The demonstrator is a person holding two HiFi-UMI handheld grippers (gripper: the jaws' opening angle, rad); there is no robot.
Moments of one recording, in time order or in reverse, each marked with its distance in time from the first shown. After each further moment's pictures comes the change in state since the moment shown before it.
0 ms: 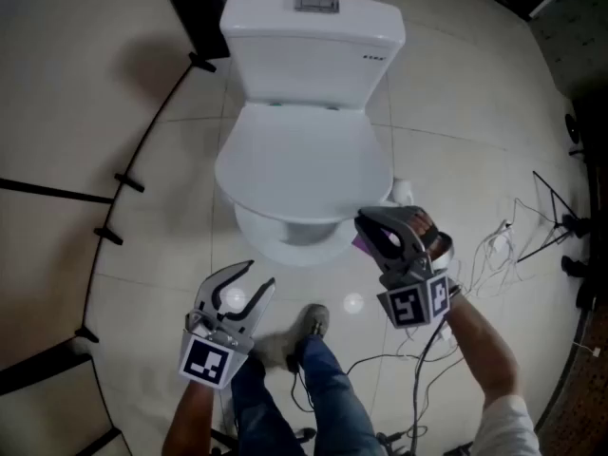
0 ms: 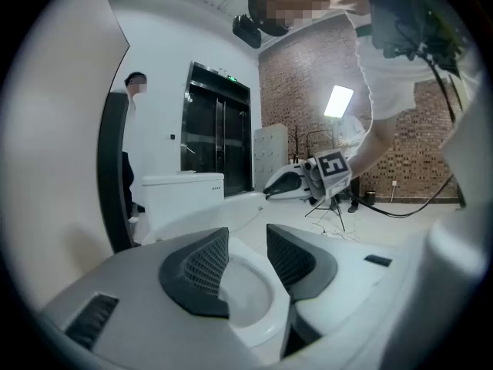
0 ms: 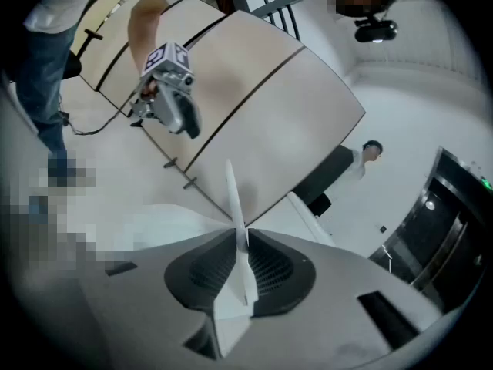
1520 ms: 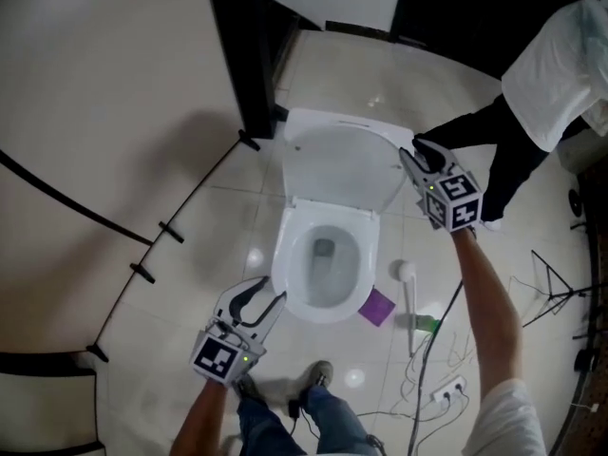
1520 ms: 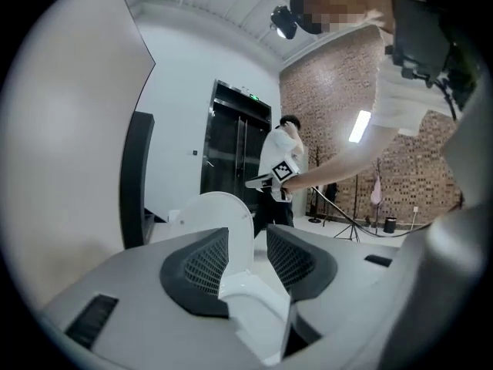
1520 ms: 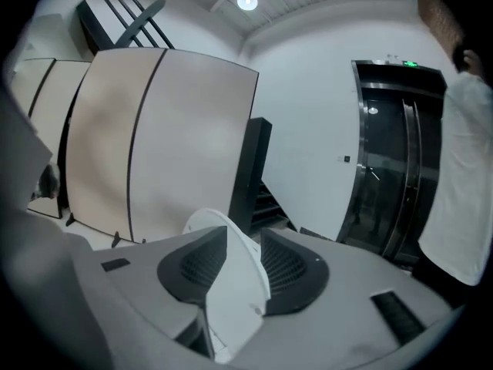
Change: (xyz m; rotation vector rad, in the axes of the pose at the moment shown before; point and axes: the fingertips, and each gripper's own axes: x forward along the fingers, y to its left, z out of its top) left arm -0.032 0.068 0.124 -0.115 -0.068 0.105; right arm 0.083 -0.302 -0.010 0.675 0.002 -0.127
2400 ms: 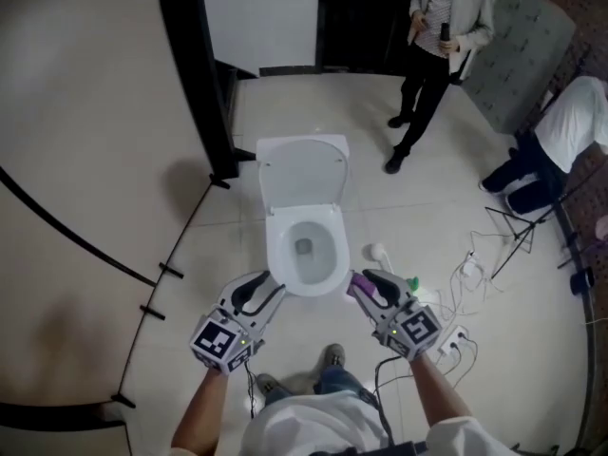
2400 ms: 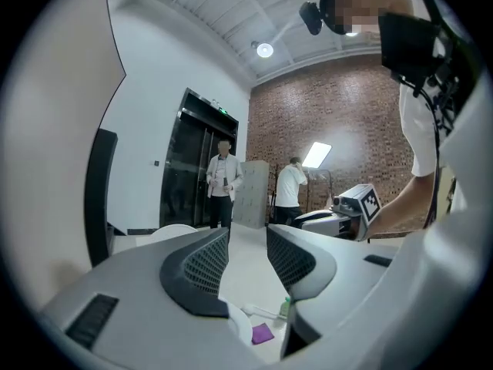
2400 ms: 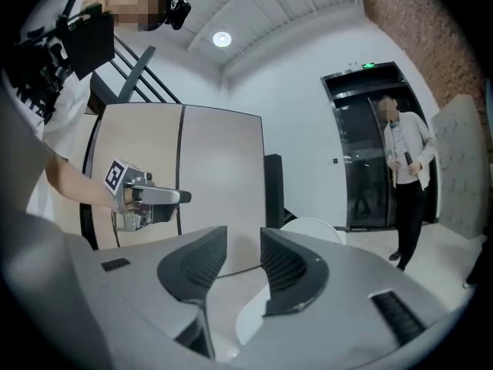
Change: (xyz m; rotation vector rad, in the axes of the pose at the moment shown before) left arm -0.141 -0.087 0.115 0.023 -0.037 -0.305; right arm -0.322 0.331 0.046 0.244 -0.156 0.009
